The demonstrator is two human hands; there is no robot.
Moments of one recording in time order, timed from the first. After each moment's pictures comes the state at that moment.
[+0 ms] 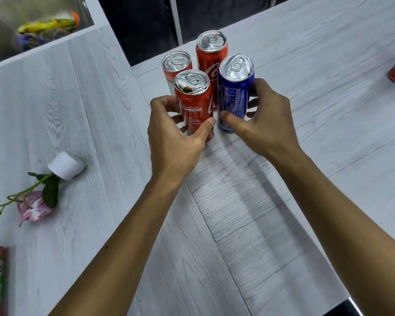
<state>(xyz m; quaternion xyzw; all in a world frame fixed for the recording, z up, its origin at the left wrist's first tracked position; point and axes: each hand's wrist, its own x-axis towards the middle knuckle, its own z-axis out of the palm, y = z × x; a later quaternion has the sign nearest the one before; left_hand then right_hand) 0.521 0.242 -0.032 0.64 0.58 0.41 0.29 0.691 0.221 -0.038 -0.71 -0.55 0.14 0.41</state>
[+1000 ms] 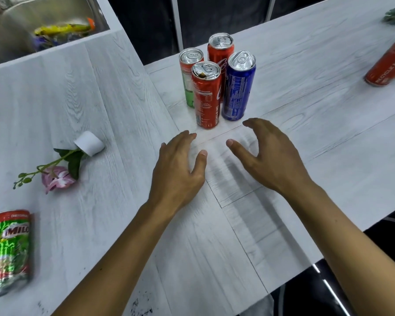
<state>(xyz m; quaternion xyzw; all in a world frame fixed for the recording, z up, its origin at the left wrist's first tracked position) 0.455 0.161 -0.052 0.76 0.57 0.19 0.23 0.654 0.117 -0.030 -0.76 -0.60 0.11 0.23</state>
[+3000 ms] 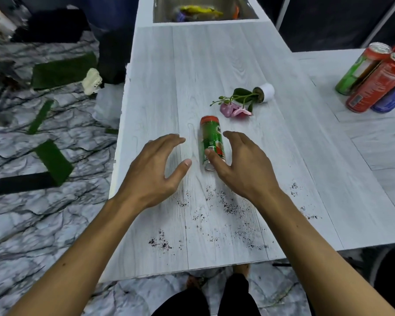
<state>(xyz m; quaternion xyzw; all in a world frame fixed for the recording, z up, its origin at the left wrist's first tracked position) 0.011 0.021 -0.034 0.75 0.59 0.23 0.18 0.233 0.034 -0.018 -0.63 -0.74 0.11 0.22</state>
